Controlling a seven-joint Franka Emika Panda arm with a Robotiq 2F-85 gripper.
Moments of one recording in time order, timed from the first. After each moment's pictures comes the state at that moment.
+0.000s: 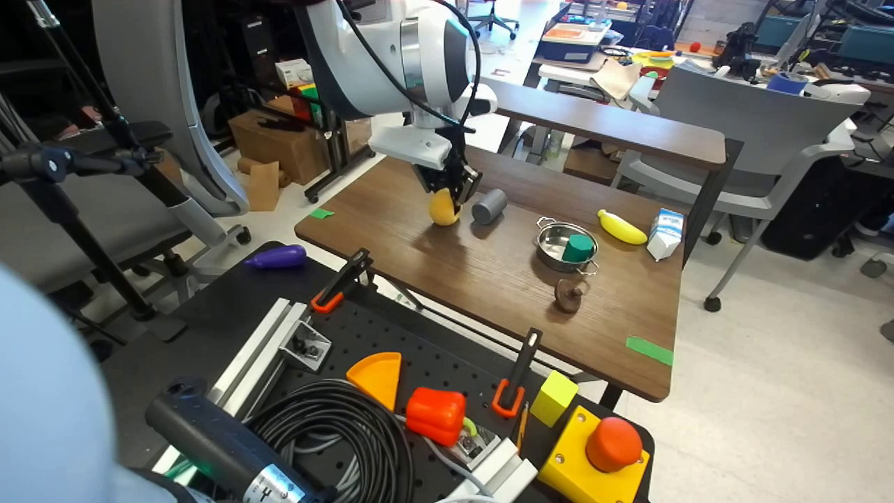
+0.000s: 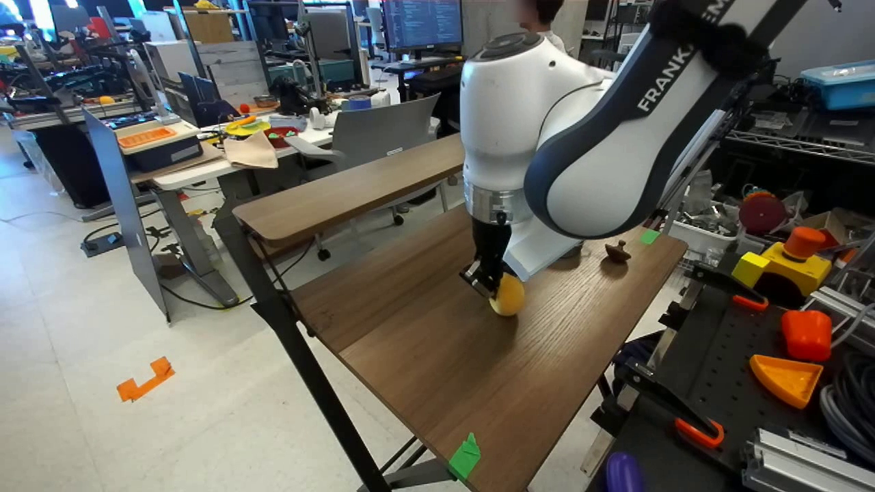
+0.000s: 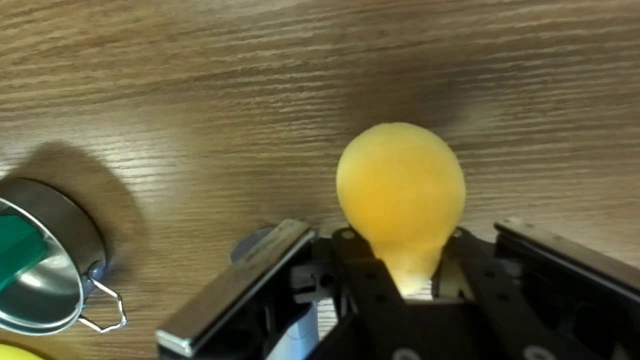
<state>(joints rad) 0.39 0.64 -0.15 -2.09 -0.27 2.73 0.60</state>
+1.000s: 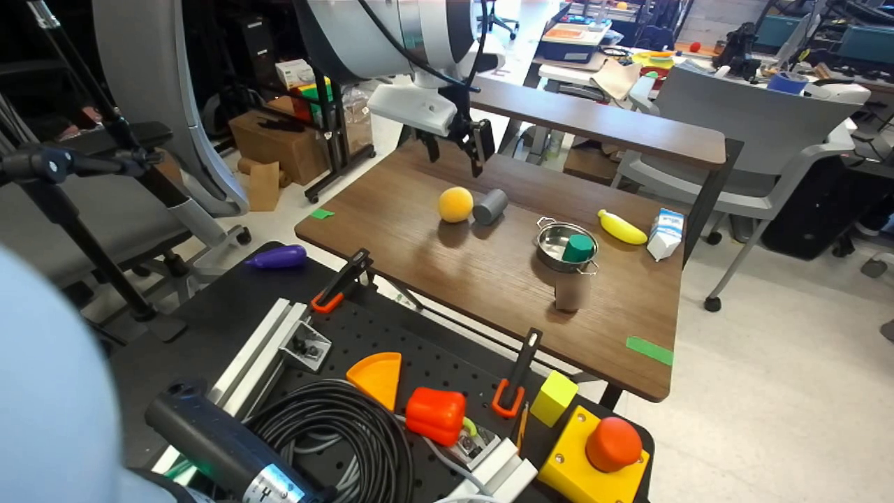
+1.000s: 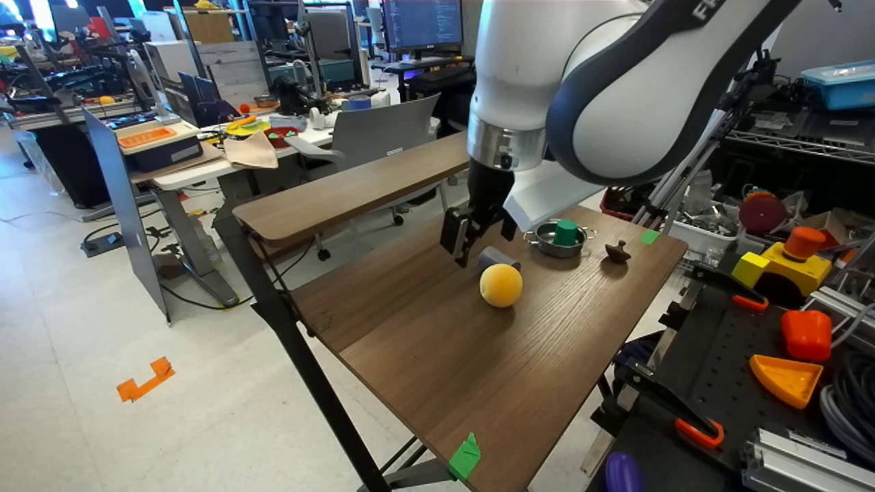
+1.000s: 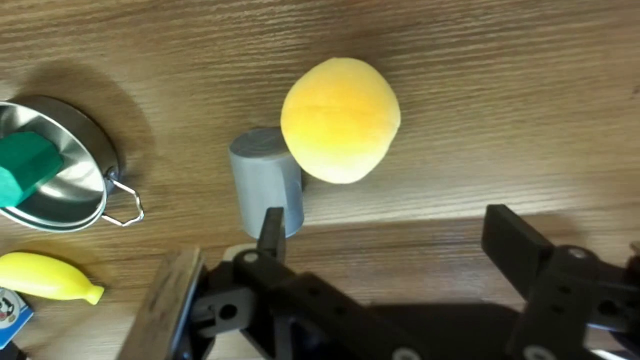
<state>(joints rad) 0.40 0.49 -0.17 -2.17 -0.27 2.83 0.59</state>
